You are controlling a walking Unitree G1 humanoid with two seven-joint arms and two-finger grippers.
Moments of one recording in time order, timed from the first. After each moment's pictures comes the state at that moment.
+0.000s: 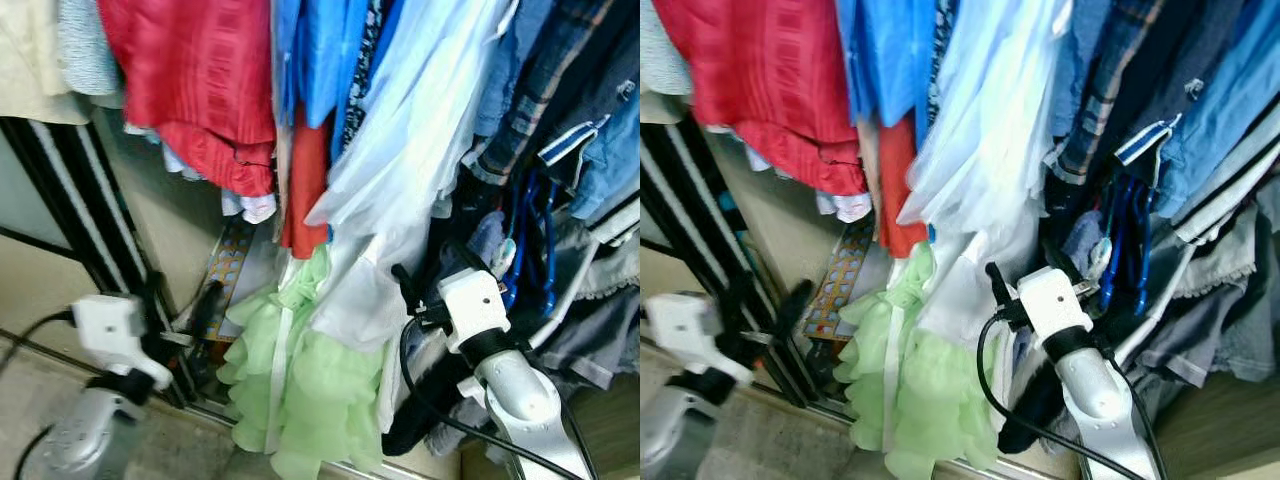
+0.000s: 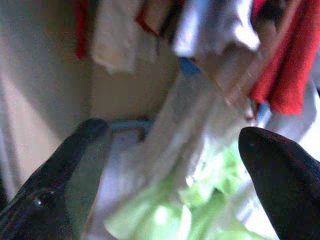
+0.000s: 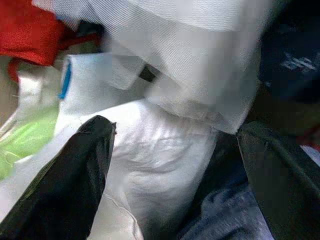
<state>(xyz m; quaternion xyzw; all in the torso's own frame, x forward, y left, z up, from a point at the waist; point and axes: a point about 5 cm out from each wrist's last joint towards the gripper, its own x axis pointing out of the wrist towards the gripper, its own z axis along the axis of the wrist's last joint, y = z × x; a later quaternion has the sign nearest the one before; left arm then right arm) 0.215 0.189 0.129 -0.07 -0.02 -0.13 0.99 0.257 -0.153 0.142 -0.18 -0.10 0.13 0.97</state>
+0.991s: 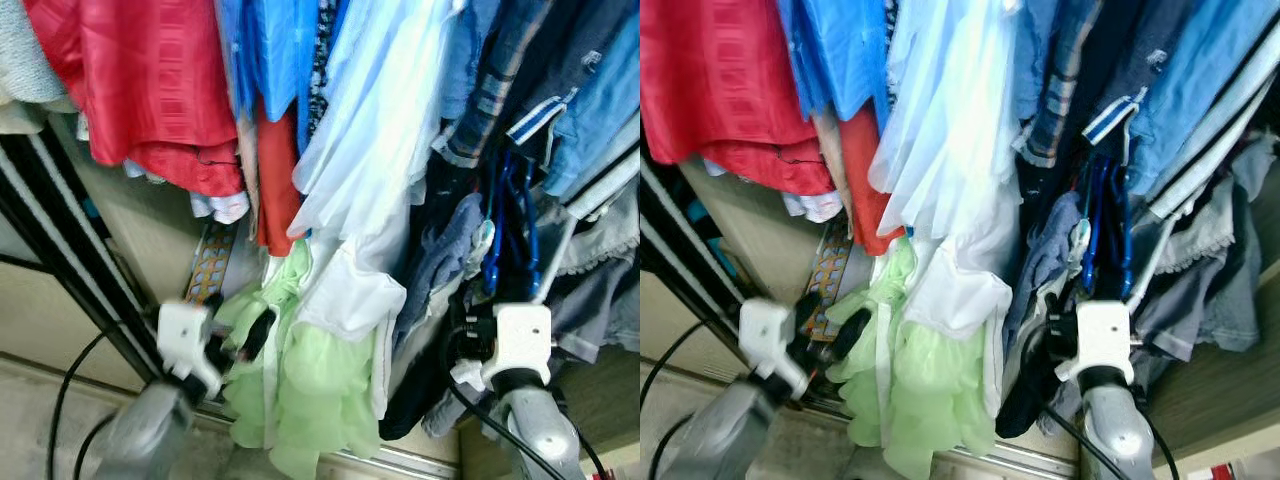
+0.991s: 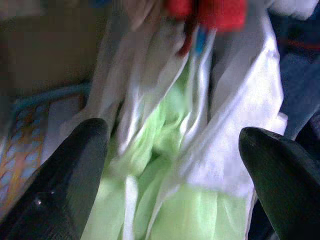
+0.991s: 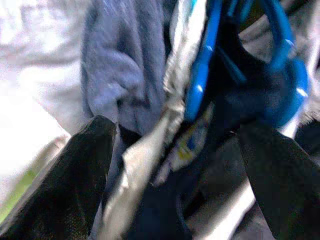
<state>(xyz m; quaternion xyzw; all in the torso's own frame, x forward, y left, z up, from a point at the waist) 0.241 0.148 0.105 -0.06 0.02 -0.22 0.97 0.232 -0.196 0.102 -0.11 0.02 -0.05 0.99</state>
